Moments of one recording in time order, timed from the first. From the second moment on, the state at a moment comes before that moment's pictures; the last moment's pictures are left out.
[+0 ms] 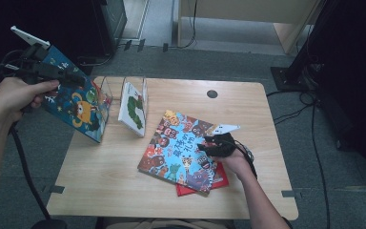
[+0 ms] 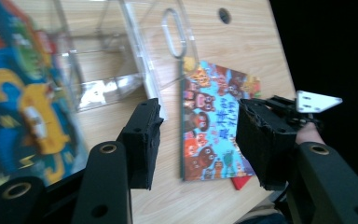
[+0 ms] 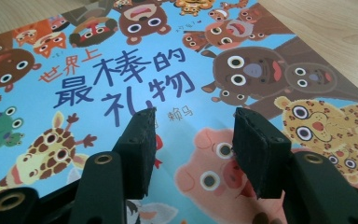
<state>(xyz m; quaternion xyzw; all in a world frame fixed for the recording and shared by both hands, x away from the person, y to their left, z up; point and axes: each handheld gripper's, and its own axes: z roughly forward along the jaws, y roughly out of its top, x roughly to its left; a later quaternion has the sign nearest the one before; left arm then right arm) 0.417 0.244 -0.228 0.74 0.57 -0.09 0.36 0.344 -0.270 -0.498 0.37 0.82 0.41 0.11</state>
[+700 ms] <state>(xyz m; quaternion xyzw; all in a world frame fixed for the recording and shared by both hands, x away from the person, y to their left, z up) 0.401 0.195 -0.275 0.76 0.54 -0.11 0.35 0.352 -0.267 -0.499 0.37 0.83 0.41 0.11</state>
